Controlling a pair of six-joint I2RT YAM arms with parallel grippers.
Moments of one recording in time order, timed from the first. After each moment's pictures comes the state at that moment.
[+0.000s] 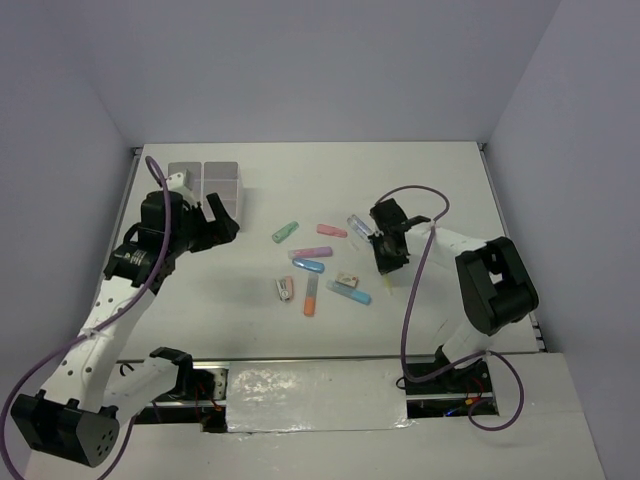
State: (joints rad) left arm -0.22 0.95 0.98 -0.61 0.02 -0.48; right arm 0.40 1.64 0.92 -0.49 0.07 0.20
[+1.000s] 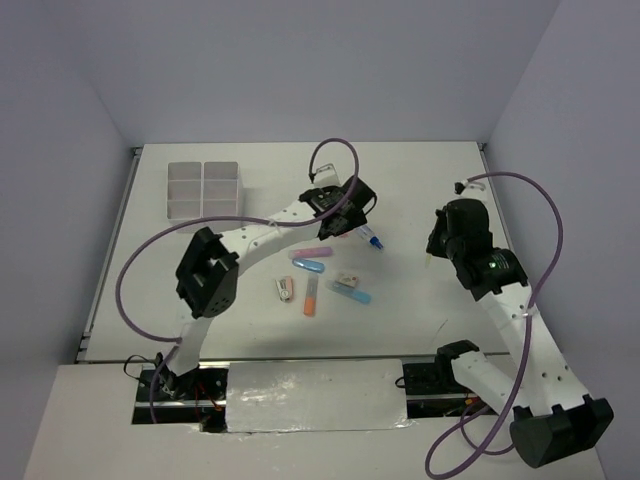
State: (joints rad) left arm -0.85 2.03 1.80 -0.73 -0.49 -1.11; right arm 0.25 0.90 0.96 -0.69 0.25 0.36
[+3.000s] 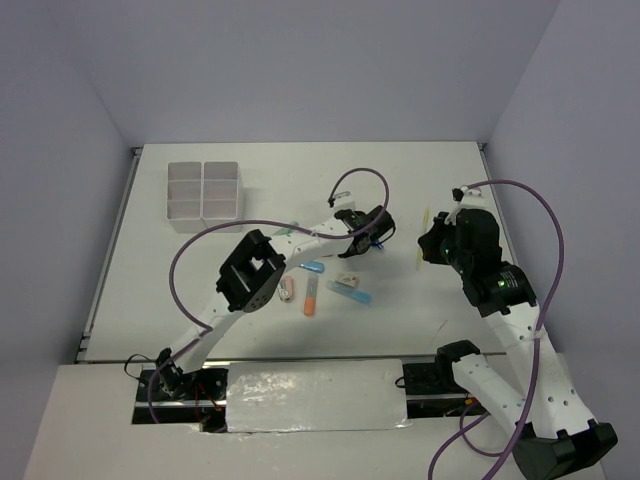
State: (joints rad) left arm -0.92 2.42 2.05 -0.88 -0.61 -1.19; right arm 0.24 0.76 0.89 -0.66 0.07 0.35
